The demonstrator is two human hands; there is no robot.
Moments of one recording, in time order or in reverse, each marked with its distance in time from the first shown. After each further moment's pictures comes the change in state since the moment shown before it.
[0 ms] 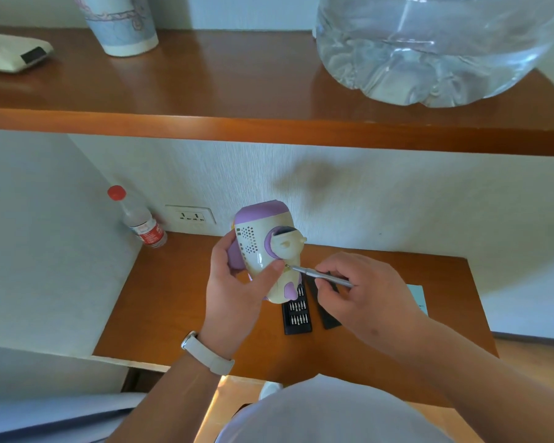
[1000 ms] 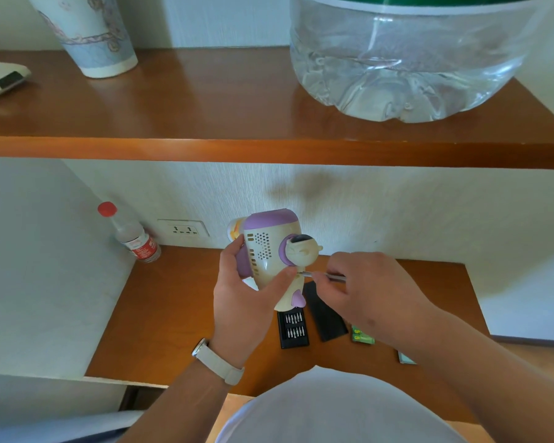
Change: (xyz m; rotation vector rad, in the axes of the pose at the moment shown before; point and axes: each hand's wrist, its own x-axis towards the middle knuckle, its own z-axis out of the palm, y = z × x) left_hand 0.007 0.005 0.029 0.120 0.032 0.070; right_hand 0.024 0.011 -0.021 -0.262 -0.104 0.060
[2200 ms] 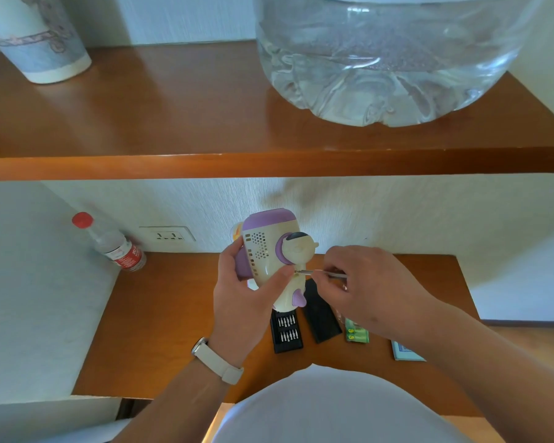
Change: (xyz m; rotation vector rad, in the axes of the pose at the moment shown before) left_hand 0.015 -0.007 0.022 -0.065 -0.066 -0.042; right_hand 0.009 0.020 -0.003 0.100 0.030 -0.031
